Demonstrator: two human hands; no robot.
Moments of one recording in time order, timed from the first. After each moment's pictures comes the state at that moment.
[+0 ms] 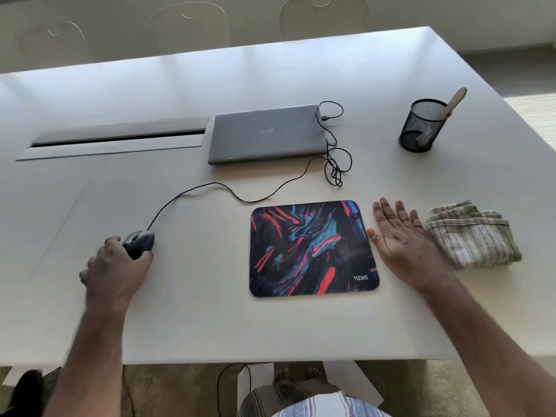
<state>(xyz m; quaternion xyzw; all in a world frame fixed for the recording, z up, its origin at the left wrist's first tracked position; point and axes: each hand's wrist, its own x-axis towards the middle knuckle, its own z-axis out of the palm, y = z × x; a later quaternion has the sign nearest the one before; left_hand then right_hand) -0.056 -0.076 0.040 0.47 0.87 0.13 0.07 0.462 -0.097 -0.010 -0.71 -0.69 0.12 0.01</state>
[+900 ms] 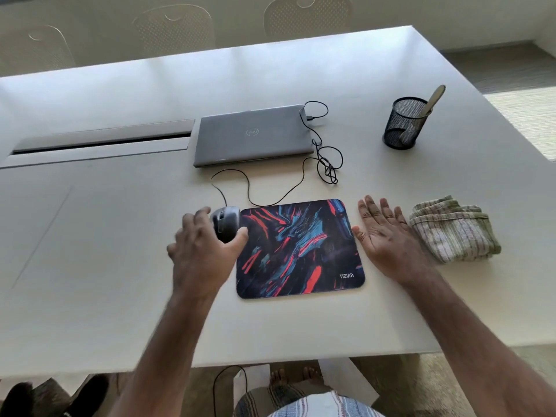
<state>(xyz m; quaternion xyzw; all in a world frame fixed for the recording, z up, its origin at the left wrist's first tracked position) 0.123 -0.091 0.075 0.62 0.75 0.20 0.08 0.462 -0.097 -0.010 -0.71 -0.70 0.11 0.03</state>
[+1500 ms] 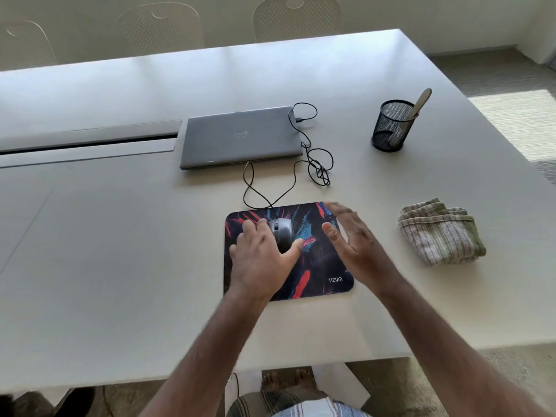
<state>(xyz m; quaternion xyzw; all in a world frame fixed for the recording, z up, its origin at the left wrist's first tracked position) 0.214 -0.091 0.048 0.71 0.68 0.10 0.14 0.420 -0.106 0.012 -0.61 -0.66 0.26 0.34</state>
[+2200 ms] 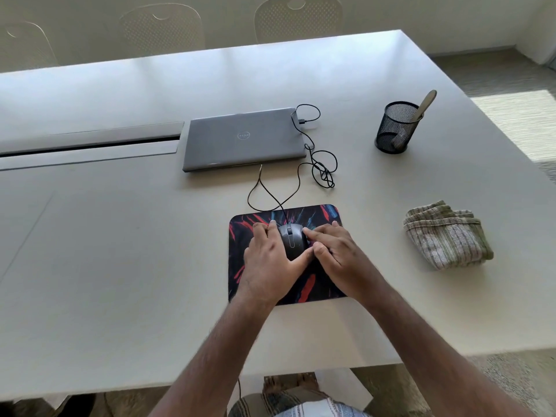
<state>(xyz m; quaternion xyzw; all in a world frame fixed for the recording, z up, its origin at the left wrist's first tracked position) 0.213 -0.086 0.025 0.73 0.64 0.13 0.19 0.386 -0.108 0.009 -0.59 -0.69 0.28 0.30</state>
